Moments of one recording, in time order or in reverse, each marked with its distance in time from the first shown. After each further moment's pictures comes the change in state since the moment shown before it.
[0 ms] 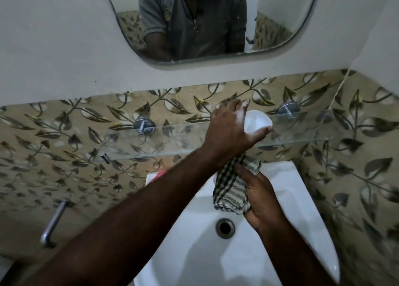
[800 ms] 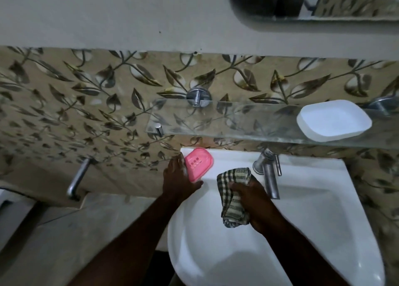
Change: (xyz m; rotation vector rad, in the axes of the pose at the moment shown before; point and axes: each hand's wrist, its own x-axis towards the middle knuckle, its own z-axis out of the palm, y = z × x) left_hand -0.225 -0.257 0.053 0.125 -0.348 -0.714; right_hand 0.034 0.124 0.042 -0.609 0.006 0.294
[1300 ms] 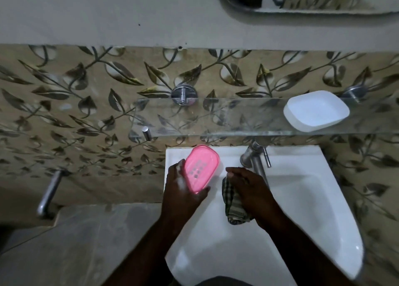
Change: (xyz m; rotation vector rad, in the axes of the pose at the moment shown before) left_hand -0.053 0.034 -0.024 -0.314 0.228 0.242; right_hand -0.018 -0.006 -0.006 -0.295 0.157 -0.304
